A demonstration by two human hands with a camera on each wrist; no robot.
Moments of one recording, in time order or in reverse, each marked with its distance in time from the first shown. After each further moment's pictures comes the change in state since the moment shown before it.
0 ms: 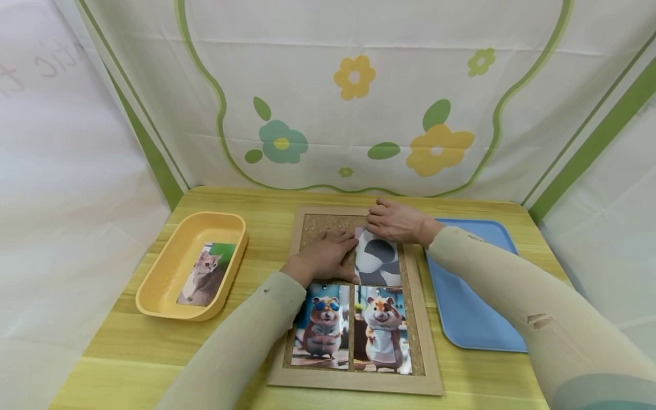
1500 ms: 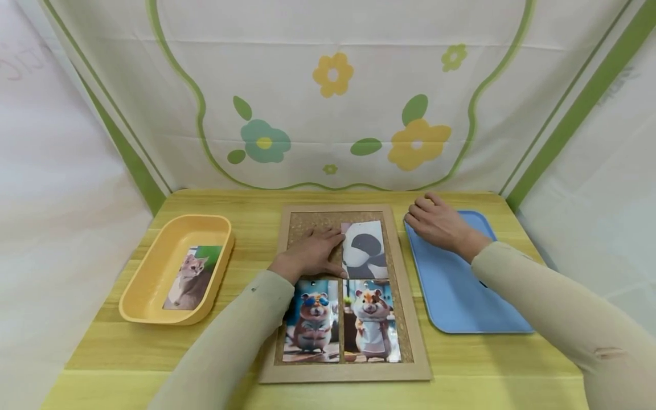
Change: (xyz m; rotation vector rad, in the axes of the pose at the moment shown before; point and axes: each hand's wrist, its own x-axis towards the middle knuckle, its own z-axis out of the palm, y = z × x) left_hand -0.004 -0.011 -0.003 -0.023 0.015 -0.008; right_hand -0.102 -0.018 -0.013 0.006 0.060 0.380
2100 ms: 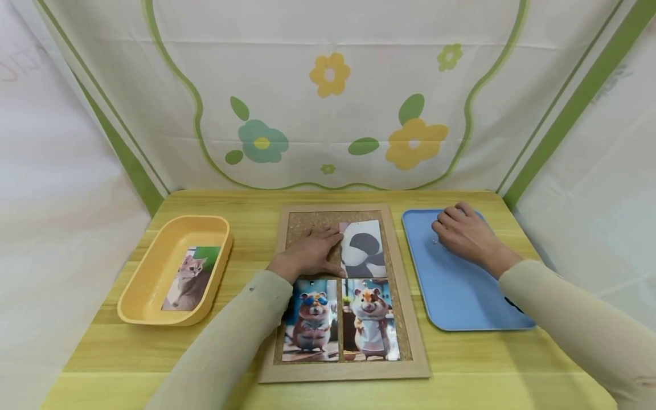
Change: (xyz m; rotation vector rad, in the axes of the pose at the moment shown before) left_hand 0.001 -0.001 0.000 0.002 -0.006 -0.006; right_hand -0.065 0.002 0.002 0.091 0.025 0.123
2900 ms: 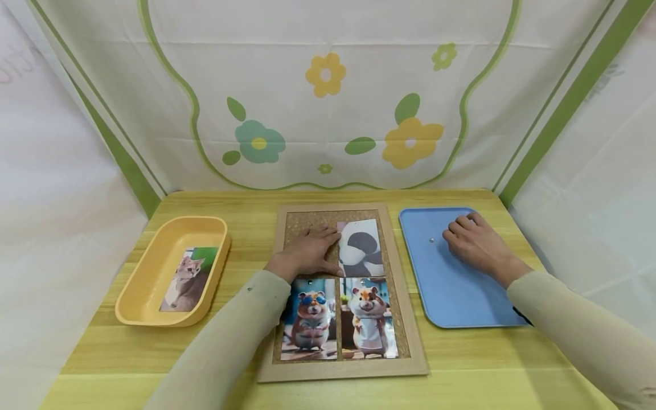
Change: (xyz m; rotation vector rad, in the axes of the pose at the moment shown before) left_hand 0.000 -0.001 0.001 -0.020 0.008 0.001; right_hand -0.042 -0.006 0.007 0.037 -0.020 0.070
